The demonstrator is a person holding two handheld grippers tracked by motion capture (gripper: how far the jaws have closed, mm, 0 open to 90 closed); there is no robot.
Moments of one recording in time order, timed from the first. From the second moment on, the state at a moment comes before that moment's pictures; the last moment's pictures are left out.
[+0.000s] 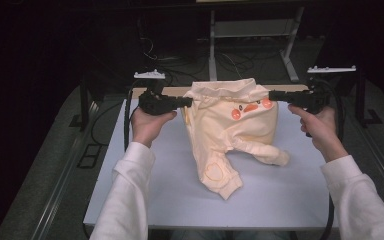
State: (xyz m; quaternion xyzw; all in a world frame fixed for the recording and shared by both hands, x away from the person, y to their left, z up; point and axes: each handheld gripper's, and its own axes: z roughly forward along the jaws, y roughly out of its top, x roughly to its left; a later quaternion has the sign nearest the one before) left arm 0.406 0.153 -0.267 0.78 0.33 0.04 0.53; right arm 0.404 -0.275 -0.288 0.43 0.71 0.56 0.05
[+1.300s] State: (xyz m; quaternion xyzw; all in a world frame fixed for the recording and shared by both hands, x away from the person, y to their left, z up) left arm 0.453 0.152 -0.241 0.82 0.29 -0.07 0.48; right arm 0.401 -0.282 -0.257 0.42 0.70 0.57 0.04
